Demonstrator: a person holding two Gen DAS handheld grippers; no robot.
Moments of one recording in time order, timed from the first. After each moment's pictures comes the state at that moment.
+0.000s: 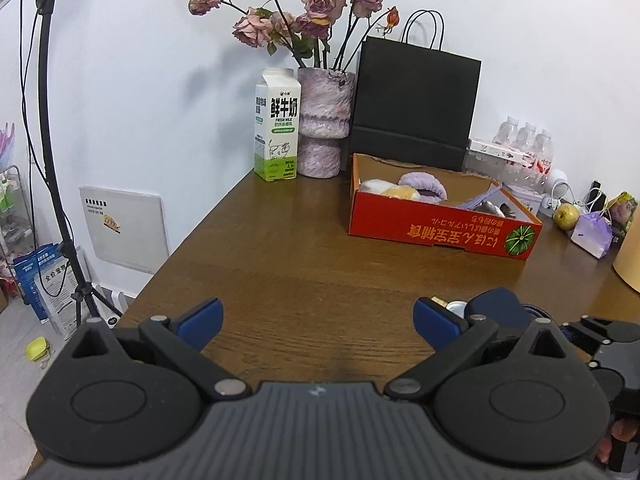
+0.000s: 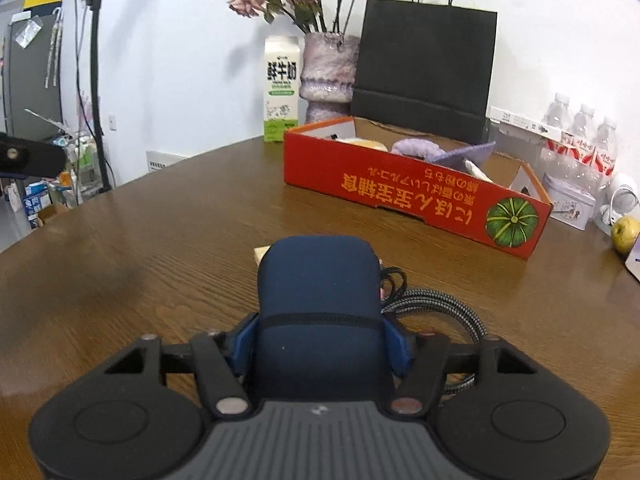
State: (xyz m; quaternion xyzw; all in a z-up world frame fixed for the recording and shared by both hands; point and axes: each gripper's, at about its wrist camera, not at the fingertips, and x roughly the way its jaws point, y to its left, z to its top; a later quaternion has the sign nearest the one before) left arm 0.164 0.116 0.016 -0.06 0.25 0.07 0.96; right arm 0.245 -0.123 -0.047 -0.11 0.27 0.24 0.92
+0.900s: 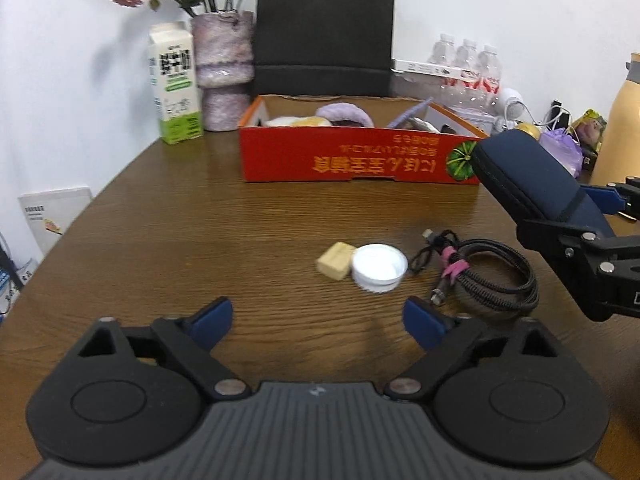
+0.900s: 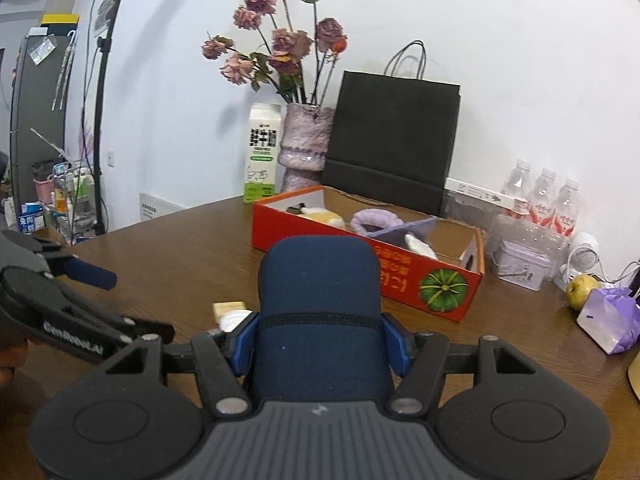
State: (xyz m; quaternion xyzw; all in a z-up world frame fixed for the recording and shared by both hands) left arm 0.228 0.021 -0.041 0.00 0.31 -0.01 0.95; right arm 0.244 -0.184 -0.007 -0.11 0.19 0.23 0.95
